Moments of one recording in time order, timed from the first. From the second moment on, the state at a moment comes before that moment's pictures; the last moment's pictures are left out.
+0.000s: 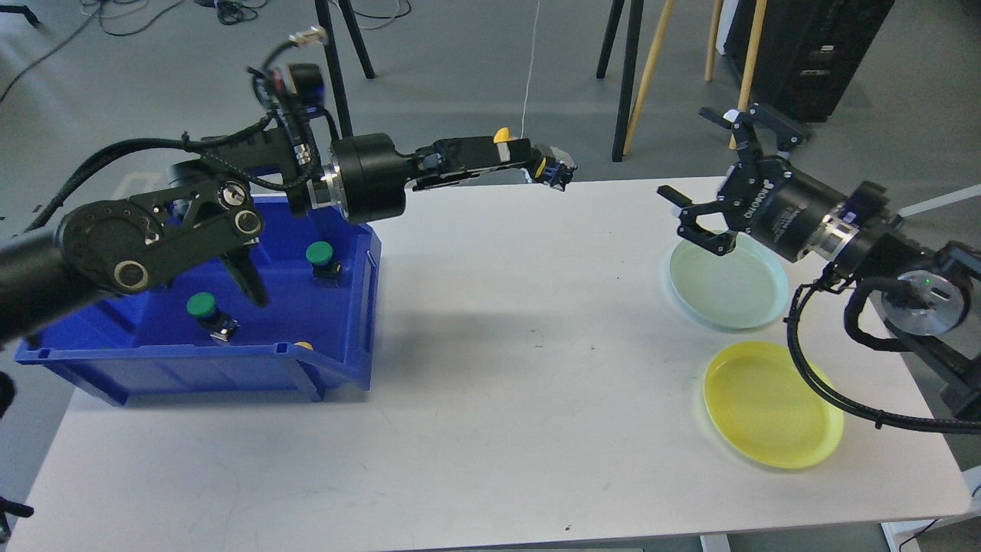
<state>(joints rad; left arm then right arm) -1.10 0.37 -0.22 -1.10 0.97 -0.28 -0.49 0.66 -0.62 0.68 1.19 -0.05 0.49 0.06</state>
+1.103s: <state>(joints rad) -1.01 0.20 -0.26 -0.93 0.96 -0.24 -0.49 0.68 -0.58 0.58 1.27 -0.03 0.49 0.08</state>
